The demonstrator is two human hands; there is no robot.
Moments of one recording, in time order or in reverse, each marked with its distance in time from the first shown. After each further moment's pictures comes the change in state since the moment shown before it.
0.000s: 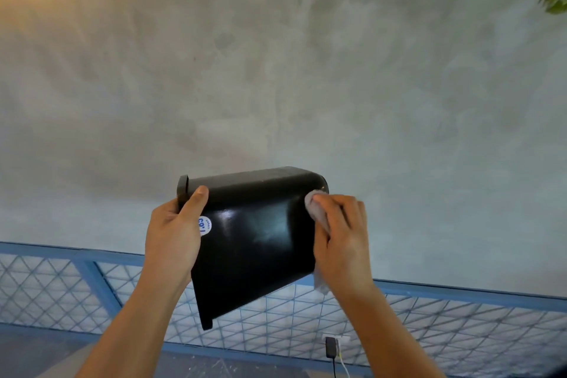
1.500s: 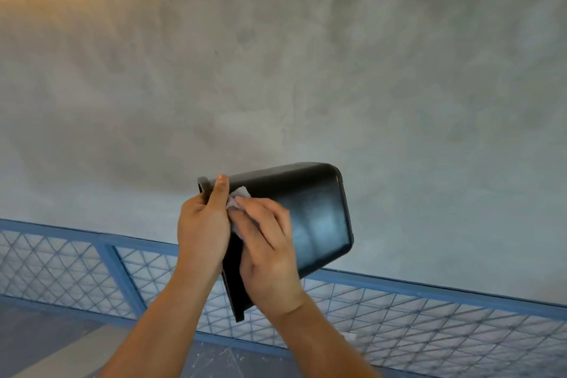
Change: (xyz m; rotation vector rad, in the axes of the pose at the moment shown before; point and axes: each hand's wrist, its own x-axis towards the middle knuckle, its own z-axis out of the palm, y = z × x) left_hand -0.018 0.001 0.014 -0.070 0.074 0.024; right_hand -0.027 -0.096 0.062 0.205 -0.033 -0.242
